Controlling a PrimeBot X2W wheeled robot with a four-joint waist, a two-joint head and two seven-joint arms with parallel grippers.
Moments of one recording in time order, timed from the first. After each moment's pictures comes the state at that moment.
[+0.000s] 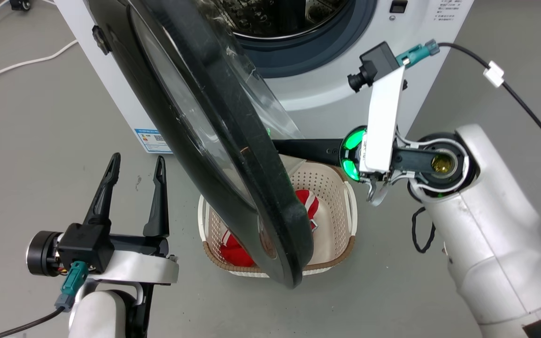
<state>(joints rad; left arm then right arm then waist) -0.17 0.05 0.03 0.01 -0.03 -0.12 -0.26 -0.83 -0.07 0.38 0.43 1.42 0.13 0.95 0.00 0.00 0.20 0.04</state>
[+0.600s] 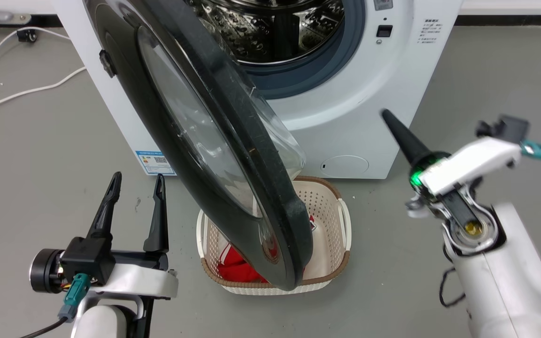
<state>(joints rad) -0.12 0.05 0.04 0.03 -0.05 -0.11 -0.26 -0.57 -0.06 0.15 0.42 1.23 0.13 0.26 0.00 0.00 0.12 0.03</state>
